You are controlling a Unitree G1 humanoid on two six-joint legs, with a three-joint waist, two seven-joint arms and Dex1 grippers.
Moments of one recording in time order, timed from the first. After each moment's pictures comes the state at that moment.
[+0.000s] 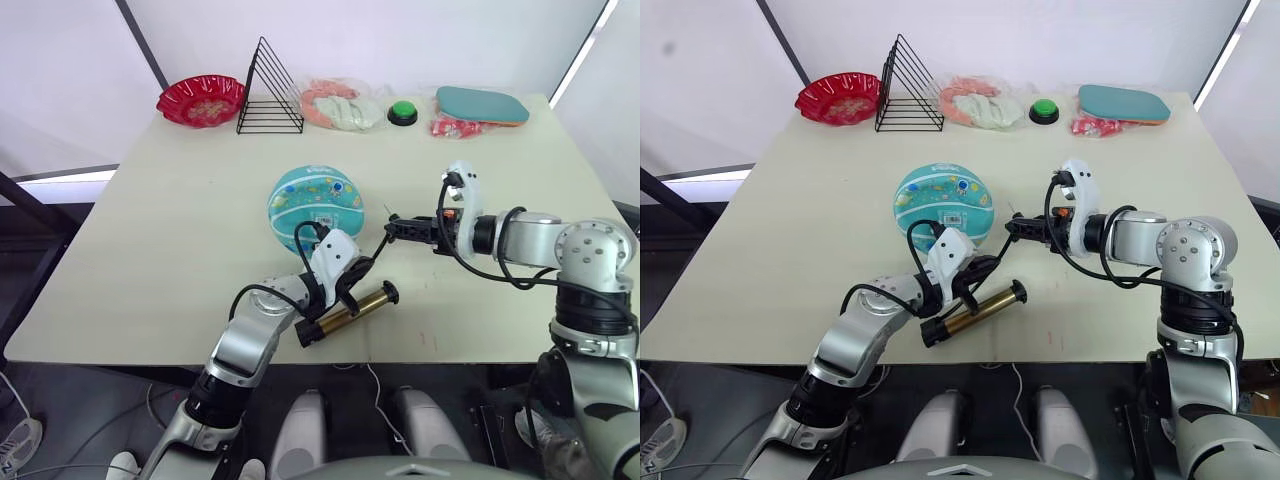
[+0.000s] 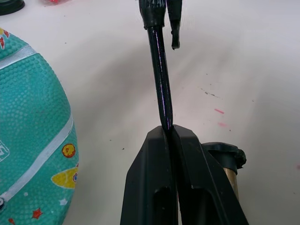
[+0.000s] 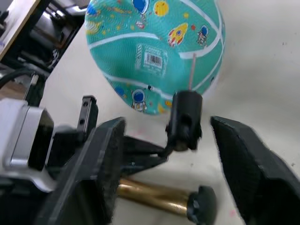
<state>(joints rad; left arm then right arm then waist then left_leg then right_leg) -0.29 0.34 -0.28 -0.30 -0.11 0.60 -0.57 -0.71 -0.34 -0.19 -0.13 0.99 1.44 0.17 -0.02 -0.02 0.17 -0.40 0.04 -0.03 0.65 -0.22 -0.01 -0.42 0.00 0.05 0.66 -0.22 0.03</state>
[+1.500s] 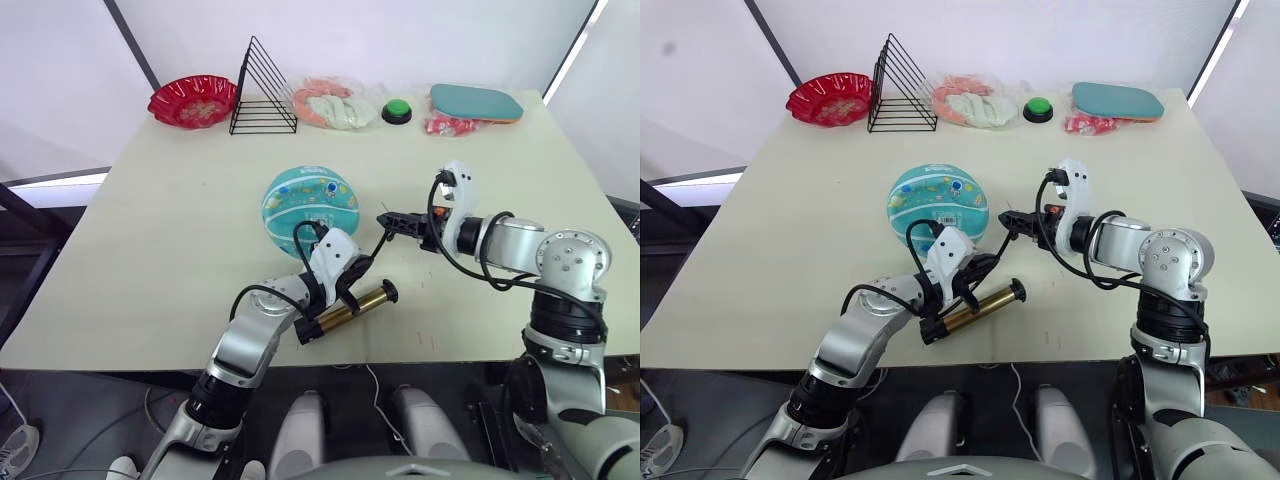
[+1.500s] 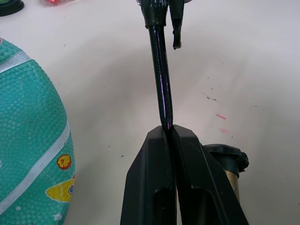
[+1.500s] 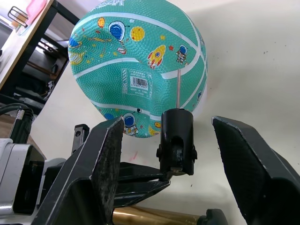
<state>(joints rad) -0.29 0.34 -0.28 -0.30 -0.11 0.60 -0.55 -0.68 -0.21 -0.26 -0.15 0.93 1.43 0.09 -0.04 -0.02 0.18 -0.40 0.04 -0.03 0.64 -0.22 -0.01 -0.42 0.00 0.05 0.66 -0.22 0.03</state>
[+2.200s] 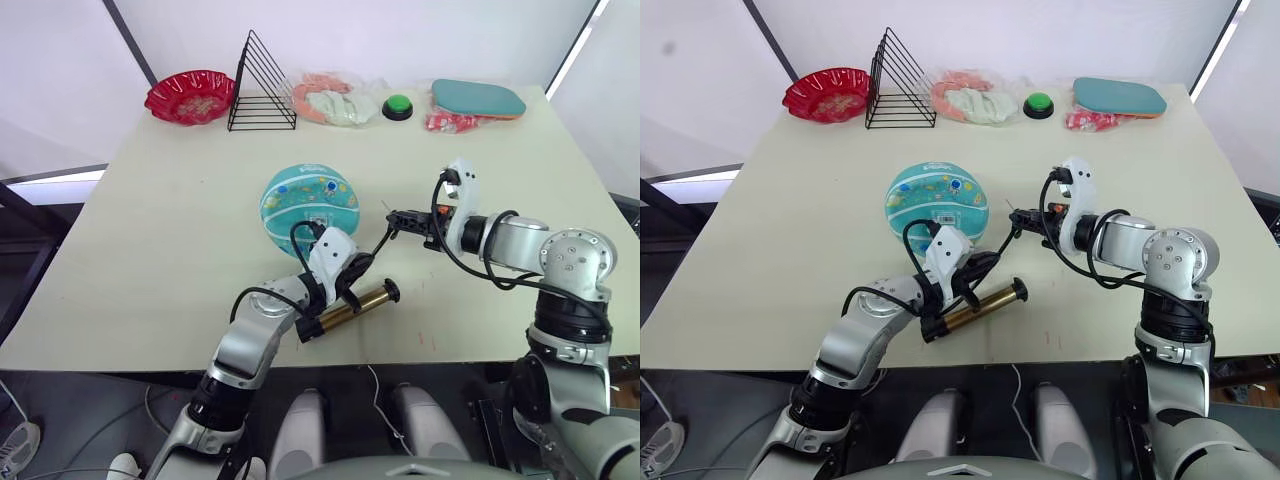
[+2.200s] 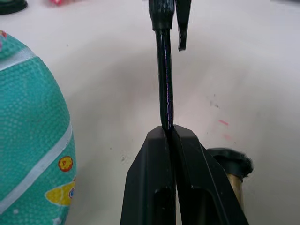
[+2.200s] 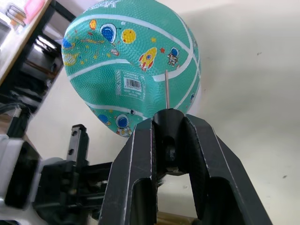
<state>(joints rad) -0.26 0.29 -0.21 -0.29 -0.22 0.59 -0.59 -0.70 -0.30 -0.20 -0.16 0.90 1.40 0.17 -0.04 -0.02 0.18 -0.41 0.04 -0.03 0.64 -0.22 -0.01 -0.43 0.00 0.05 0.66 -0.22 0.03</state>
